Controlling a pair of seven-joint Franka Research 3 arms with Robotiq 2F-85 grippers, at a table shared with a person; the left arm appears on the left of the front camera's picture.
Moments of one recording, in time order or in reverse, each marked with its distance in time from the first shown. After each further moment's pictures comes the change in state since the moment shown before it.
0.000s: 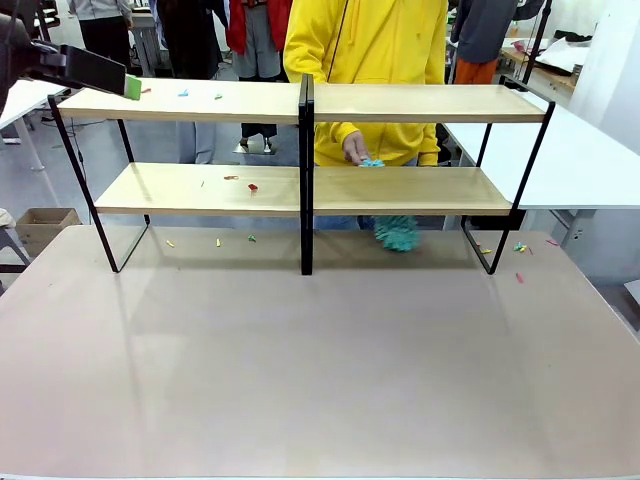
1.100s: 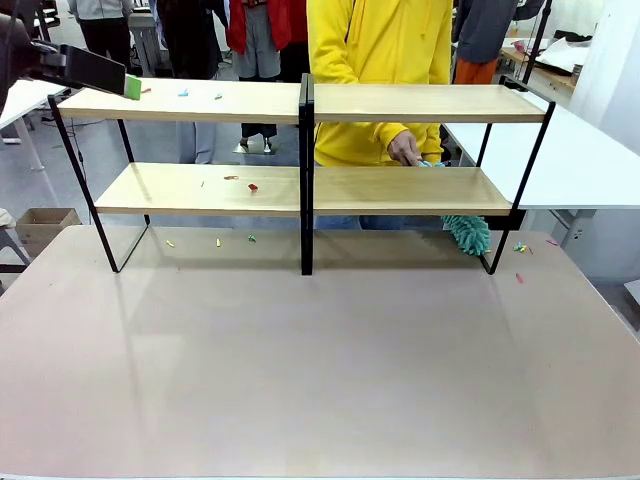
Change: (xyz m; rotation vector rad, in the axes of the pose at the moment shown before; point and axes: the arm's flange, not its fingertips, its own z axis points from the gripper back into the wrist) left arm 0.000 0.000 0.000 0.000 0.000 0.000; right arm 0.007 0.006 -0.003 0.017 -0.003 0.008
